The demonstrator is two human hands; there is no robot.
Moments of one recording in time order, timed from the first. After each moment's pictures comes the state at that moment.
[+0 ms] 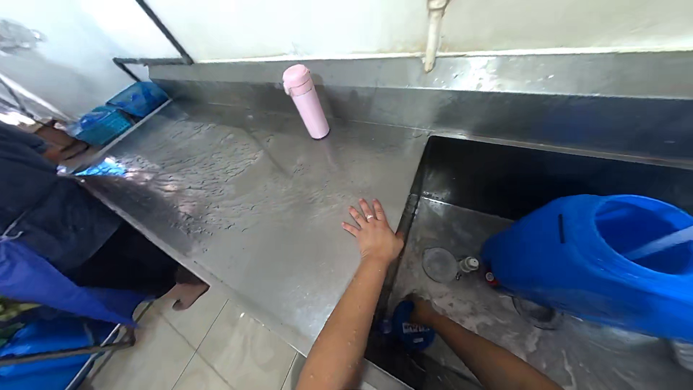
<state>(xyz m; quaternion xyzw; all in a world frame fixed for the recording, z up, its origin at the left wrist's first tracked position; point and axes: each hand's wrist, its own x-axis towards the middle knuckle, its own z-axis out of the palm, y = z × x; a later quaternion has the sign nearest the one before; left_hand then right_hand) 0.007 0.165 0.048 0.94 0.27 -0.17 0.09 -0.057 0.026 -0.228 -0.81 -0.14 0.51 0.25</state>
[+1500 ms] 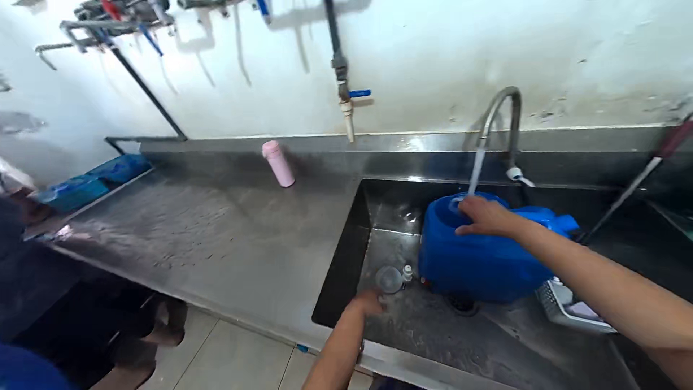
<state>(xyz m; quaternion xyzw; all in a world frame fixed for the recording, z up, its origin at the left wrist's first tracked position) -0.114 0.056 0.015 0.90 0.06 -0.33 0.26 0.048 -0.252 0.138 -0.94 -0.27 0.13 0.16</state>
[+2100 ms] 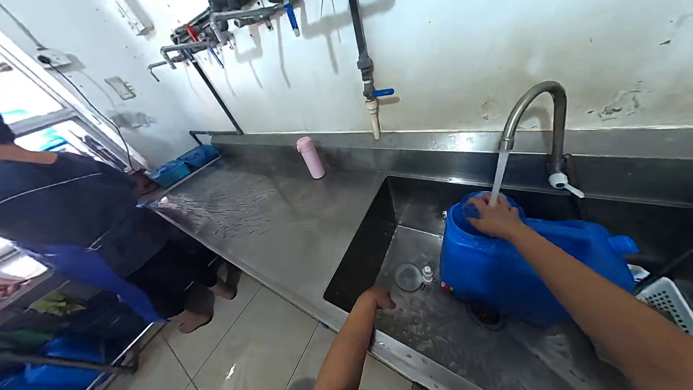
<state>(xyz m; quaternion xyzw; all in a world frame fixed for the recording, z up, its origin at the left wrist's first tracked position) -0.105 0.042 0.009 0.87 0.13 -0.43 0.20 0.076 -0.237 0.115 -0.96 -0.17 0.12 0.20</state>
